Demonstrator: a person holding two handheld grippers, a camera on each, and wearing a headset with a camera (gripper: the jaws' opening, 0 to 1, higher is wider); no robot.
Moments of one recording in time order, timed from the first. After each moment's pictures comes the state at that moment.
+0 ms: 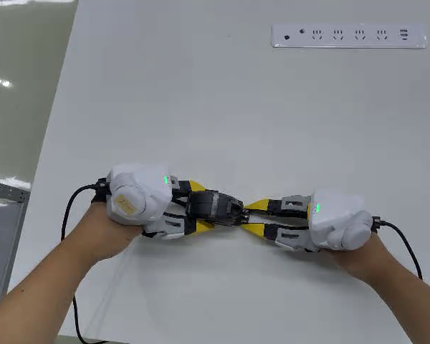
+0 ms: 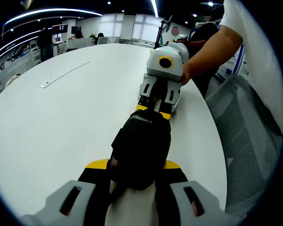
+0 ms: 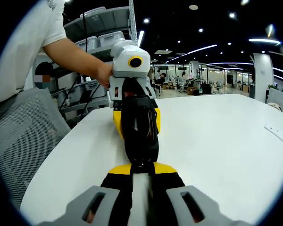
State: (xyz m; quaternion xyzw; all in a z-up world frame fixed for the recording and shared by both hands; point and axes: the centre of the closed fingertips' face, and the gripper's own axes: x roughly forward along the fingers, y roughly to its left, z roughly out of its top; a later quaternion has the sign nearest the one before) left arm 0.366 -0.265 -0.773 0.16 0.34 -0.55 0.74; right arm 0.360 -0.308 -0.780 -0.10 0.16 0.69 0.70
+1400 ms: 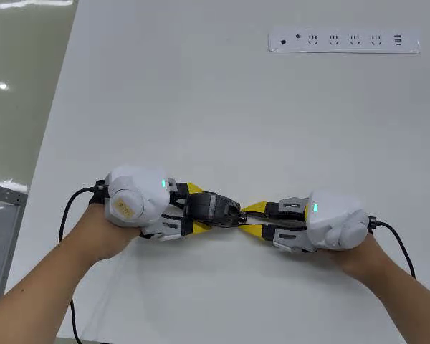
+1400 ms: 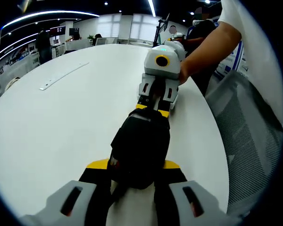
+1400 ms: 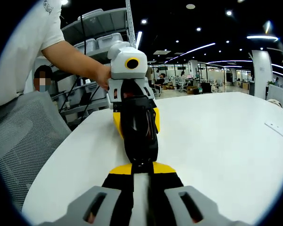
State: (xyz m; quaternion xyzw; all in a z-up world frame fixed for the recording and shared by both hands) left arm 0.366 -0.264 -0.774 0.17 0.33 -0.56 0.74; right arm 0.360 -0.310 -0.780 -0.08 0.17 0.69 0.70
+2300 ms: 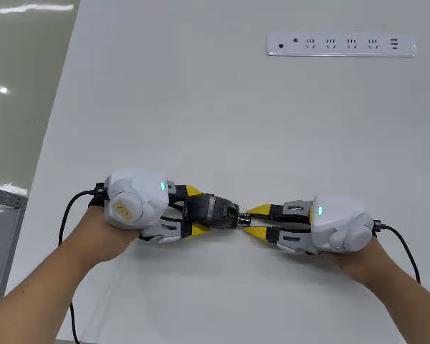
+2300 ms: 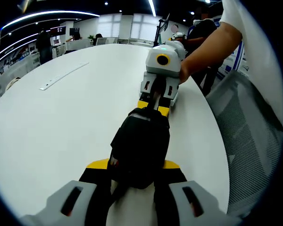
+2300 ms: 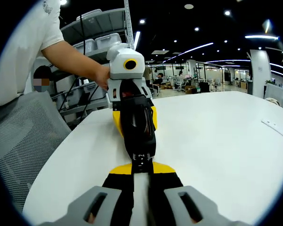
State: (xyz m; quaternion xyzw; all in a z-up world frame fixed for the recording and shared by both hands) left arm 0.368 -0.263 -0.773 0.17 0.33 -0.55 0.74; right arm 0.363 -0.321 -0.780 -0.08 0.17 0.68 0.71
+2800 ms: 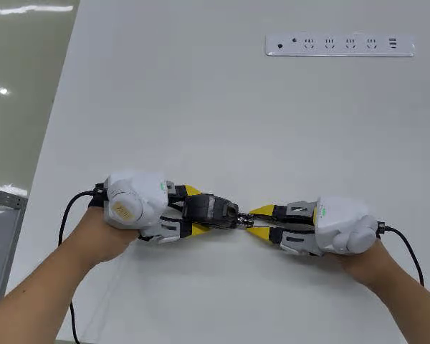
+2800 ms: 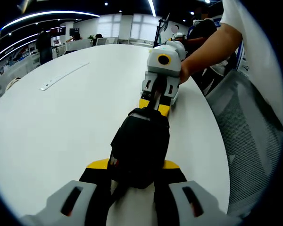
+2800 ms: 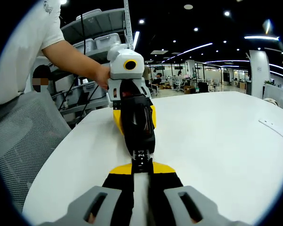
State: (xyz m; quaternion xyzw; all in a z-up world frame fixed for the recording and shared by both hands) left arm 0.368 -0.264 -0.774 0.17 0.33 -0.55 0.74; right arm 0.363 -0.328 -0.780 -0.09 0.17 0.68 0.71
